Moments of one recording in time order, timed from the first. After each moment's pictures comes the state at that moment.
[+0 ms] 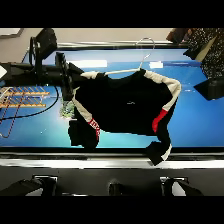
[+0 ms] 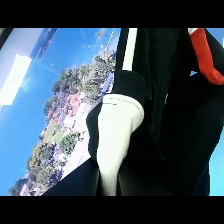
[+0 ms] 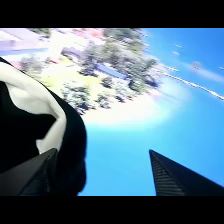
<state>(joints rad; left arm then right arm) -0.31 -1.21 1.54 0.75 -1.13 -0.36 -0.40 -1.01 1.50 -1.02 1.45 0.87</state>
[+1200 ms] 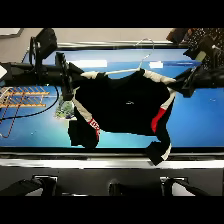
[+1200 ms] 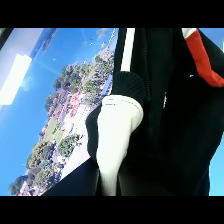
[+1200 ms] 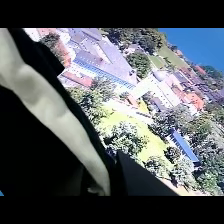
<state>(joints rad) -0.31 -1.22 1.54 0.75 -1.12 -0.36 -0.29 -1.29 1.48 -0.72 1.45 0.35</state>
